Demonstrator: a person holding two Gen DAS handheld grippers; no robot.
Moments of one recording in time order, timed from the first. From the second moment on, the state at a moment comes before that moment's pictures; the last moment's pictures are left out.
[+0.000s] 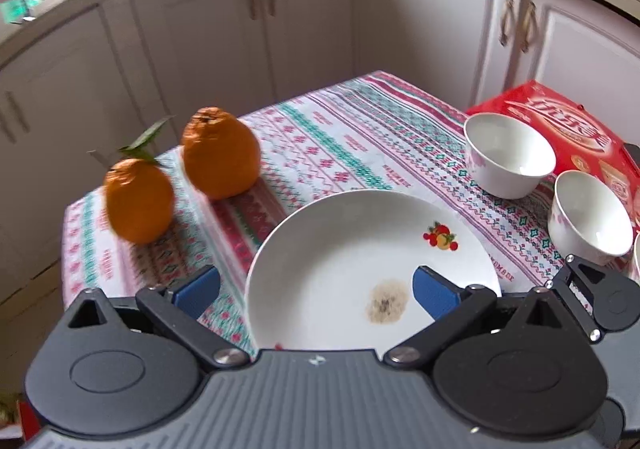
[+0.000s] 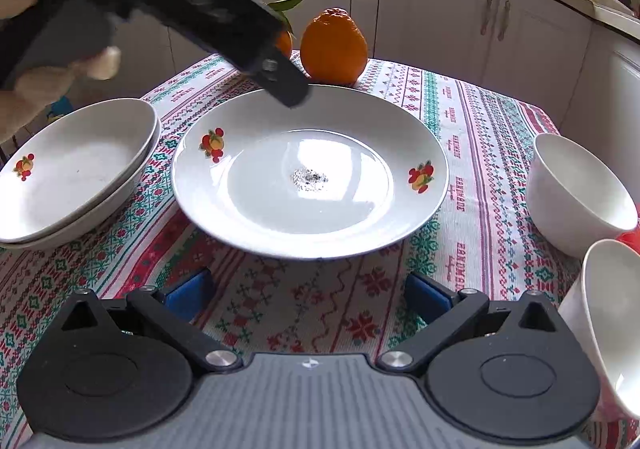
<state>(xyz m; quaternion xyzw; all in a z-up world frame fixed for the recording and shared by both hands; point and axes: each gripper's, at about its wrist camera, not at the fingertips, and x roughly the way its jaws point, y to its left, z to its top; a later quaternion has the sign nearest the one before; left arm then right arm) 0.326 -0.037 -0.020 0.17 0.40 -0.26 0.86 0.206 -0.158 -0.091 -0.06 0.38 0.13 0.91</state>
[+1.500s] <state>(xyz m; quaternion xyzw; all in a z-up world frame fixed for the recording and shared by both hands) 0.422 -0.072 -0.068 0.24 0.55 -0.37 0.71 0.215 -0.160 -0.091 -0.06 0.36 0.14 0.92</state>
